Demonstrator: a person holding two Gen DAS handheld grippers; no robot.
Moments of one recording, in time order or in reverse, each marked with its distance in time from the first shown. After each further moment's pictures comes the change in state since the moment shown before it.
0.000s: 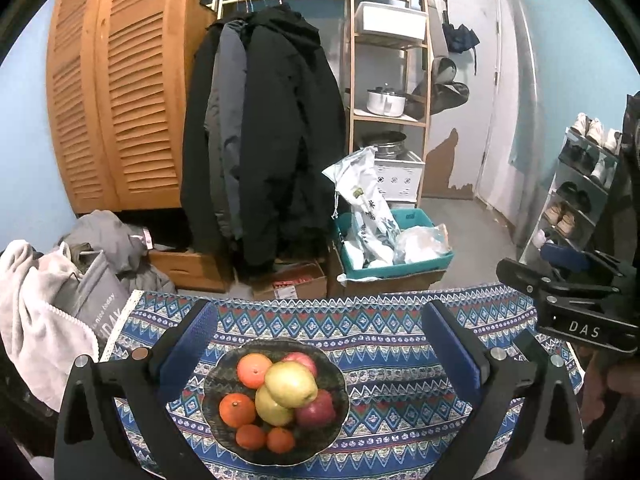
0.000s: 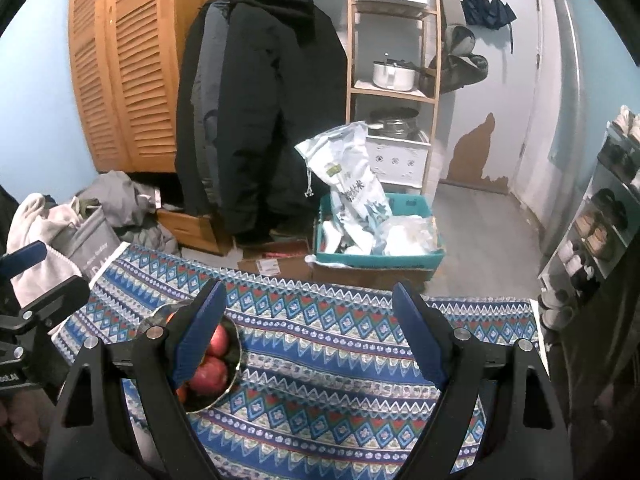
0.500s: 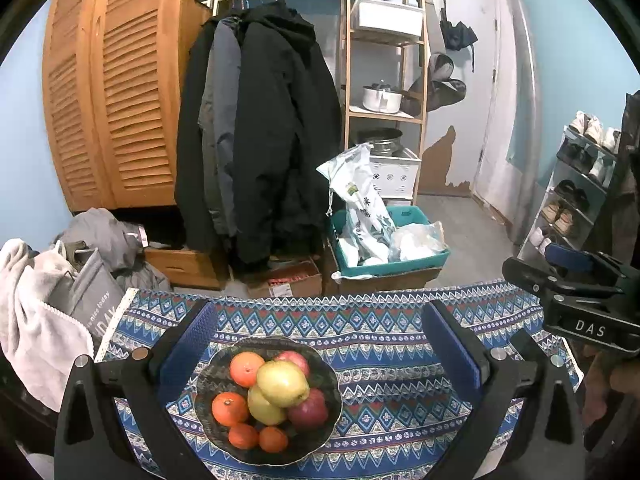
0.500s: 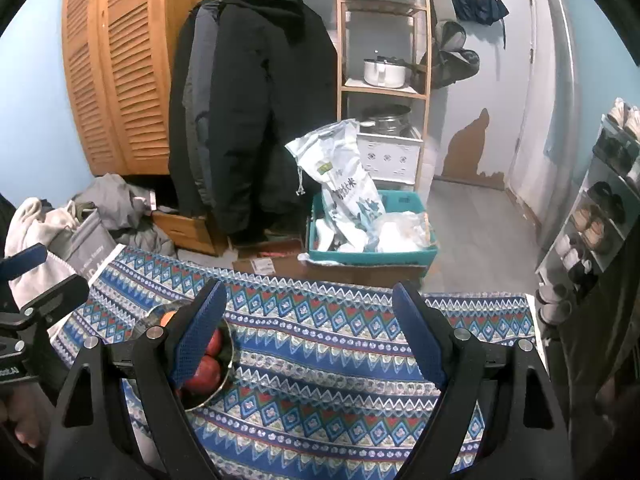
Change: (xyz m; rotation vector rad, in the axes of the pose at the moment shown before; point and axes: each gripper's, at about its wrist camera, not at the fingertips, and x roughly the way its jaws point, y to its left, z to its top) left arm 0.004 -0.008 0.001 0.002 0.011 -0.010; right arm -0.002 -0.013 -0.003 0.013 -0.001 -0.010
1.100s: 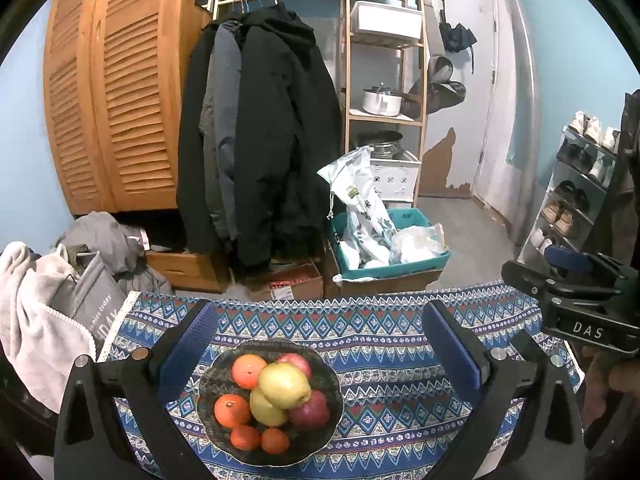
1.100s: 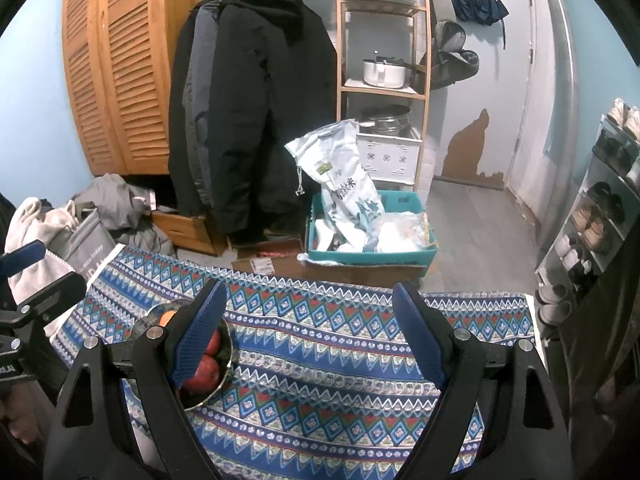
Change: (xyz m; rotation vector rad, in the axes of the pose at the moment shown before) left arm -0.002 0.000 0.000 0.000 -0.011 0.004; right arm -0.001 -0.003 0.000 0.000 0.000 0.001
